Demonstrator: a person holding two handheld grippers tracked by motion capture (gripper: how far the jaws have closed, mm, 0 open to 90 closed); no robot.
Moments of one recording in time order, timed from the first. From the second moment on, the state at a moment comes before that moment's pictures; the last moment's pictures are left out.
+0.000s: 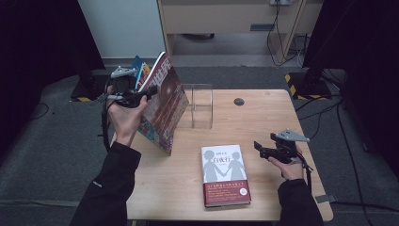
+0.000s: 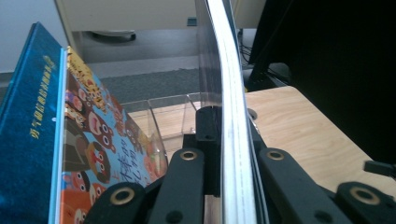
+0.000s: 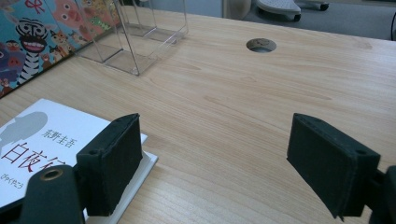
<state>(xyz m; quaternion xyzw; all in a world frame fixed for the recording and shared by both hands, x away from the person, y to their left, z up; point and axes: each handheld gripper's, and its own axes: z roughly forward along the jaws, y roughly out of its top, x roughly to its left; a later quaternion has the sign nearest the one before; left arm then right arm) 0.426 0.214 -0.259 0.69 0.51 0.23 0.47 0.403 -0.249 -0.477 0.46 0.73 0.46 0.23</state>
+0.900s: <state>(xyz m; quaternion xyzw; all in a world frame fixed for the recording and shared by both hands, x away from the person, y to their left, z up) 0.498 0.199 -0.297 0.65 0.56 0.23 0.45 0.405 -0.246 -0.484 0.45 0.73 0.45 0.23</state>
